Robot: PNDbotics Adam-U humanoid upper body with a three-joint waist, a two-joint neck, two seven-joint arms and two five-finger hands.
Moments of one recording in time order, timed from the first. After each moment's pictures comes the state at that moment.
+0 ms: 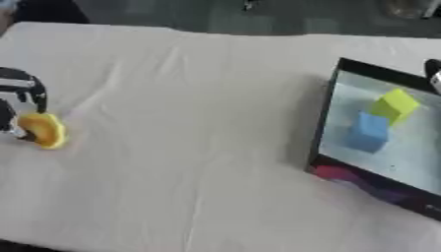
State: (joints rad) left arm -0.74 0.80 -0.32 -1.13 -0.68 -0.10 -0.90; right arm -0.21 -0.79 -0.01 -1.79 -0.15 0.24 -0.18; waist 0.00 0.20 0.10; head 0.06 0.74
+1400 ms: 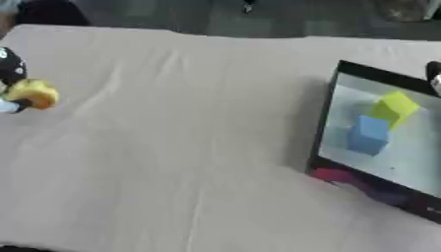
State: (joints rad) left arm -0.62 0.89 -0.19 -1.44 -0.38 0.05 -0.71; right arm -0.20 -0.79 -0.02 -1.79 -0.16 0.22 -0.18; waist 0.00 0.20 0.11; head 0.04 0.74
